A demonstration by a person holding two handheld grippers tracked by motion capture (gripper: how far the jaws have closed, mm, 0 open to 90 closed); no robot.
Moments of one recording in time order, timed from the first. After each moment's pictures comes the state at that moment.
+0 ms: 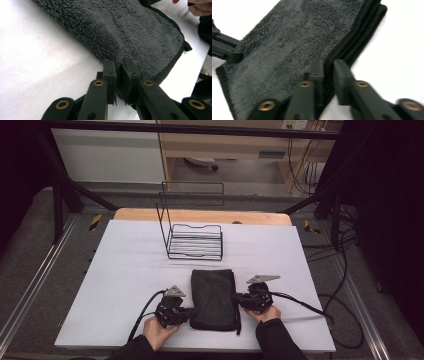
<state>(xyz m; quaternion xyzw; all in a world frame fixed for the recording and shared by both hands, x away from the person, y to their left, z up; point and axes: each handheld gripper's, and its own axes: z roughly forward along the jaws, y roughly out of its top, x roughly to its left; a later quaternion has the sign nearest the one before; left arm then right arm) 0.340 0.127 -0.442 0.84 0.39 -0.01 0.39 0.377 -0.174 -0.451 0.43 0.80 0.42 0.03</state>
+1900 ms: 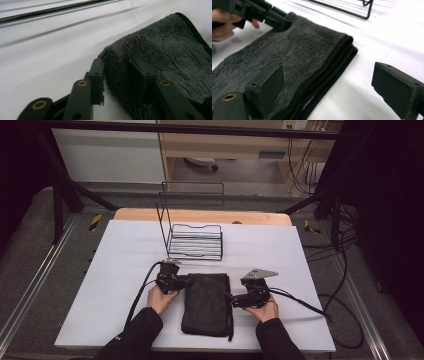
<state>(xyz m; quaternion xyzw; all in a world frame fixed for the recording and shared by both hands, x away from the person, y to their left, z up) 0.437 0.136 -0.448 0.80 0.46 0.04 0.39 0.386 -0.164 -0.434 0.40 0.79 0.44 0.11</state>
